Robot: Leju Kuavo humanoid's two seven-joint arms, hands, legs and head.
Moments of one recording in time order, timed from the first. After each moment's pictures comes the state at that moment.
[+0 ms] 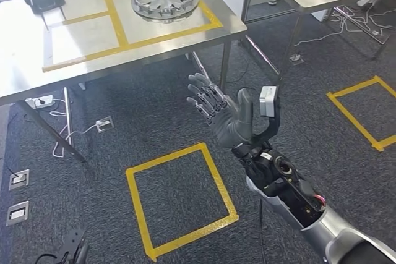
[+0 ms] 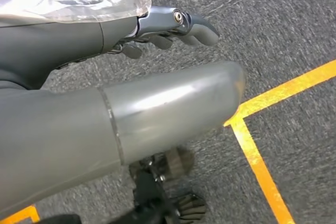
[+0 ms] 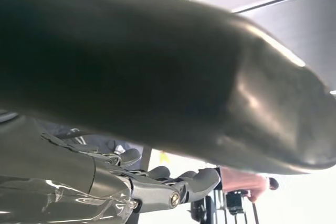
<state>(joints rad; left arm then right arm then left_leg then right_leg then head) -0.33 0.15 -0.72 -0.25 0.46 0.15 -0.21 -0.32 -0.23 0.53 -1.74 -0.60 0.10 -0.20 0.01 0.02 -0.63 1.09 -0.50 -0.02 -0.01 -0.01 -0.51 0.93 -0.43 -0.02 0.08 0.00</state>
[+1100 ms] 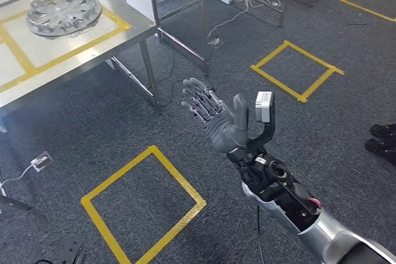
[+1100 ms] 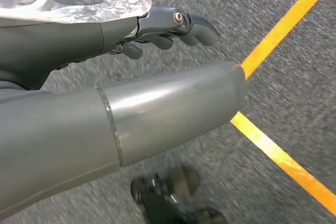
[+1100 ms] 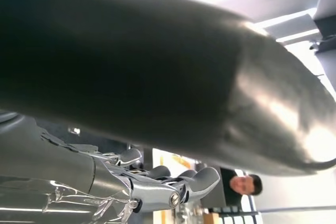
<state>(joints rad) -0.29 0.17 -0.72 -0.25 0.42 0.19 -0.23 -0.30 -0.22 0.56 -1.73 -0.60 0.10 -0.24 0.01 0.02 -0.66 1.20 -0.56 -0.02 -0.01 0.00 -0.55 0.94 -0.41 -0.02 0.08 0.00</state>
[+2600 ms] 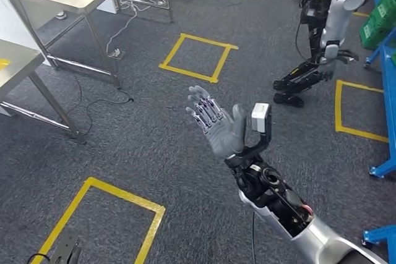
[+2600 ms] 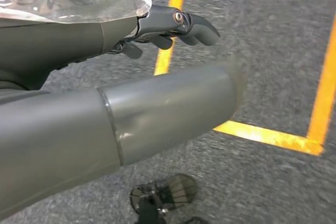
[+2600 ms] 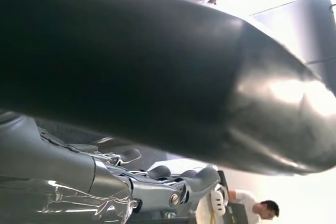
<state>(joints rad) -0.33 0.18 -0.72 -0.26 0.37 0.18 -0.27 -0.27 -0.16 0.53 -1.63 -0.53 0.10 -0.33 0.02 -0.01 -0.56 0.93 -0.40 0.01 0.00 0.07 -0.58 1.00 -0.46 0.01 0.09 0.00</state>
